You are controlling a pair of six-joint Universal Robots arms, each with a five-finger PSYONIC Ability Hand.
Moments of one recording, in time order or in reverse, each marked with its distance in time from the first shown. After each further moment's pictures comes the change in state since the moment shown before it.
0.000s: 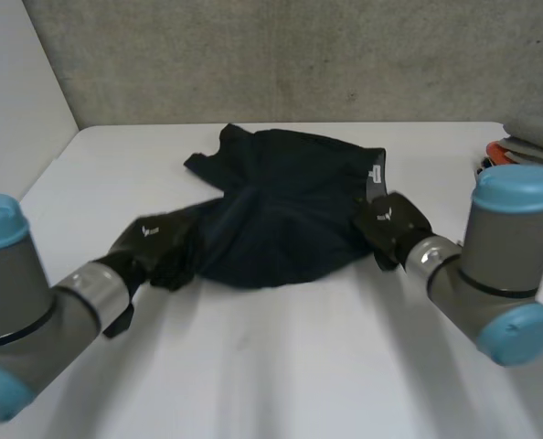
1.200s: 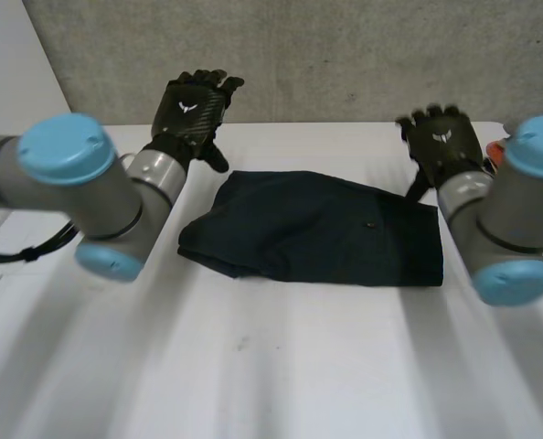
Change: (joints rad) left arm -0.151 -0.372 0.637 0.274 -0.183 0.083; right arm -0.054 -0.004 -0.140 -0.196 0.207 0.247; left_hand -0.969 -0.991 -0.977 -0.993 -0.946; right_hand -0.892 -0.962 -0.979 -0.981 -0.961
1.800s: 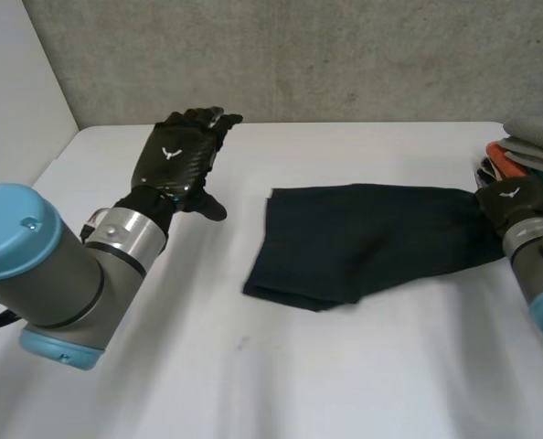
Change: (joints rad) left arm 0.006 0.314 -0.513 0.168 0.048 -0.101; right arm -0.200 -0.055 0.212 0.051 0.071 -0.264; left_hand 0.000 0.000 0.000 0.000 0.000; right_hand 0.809 0.932 0.955 0.977 0.903
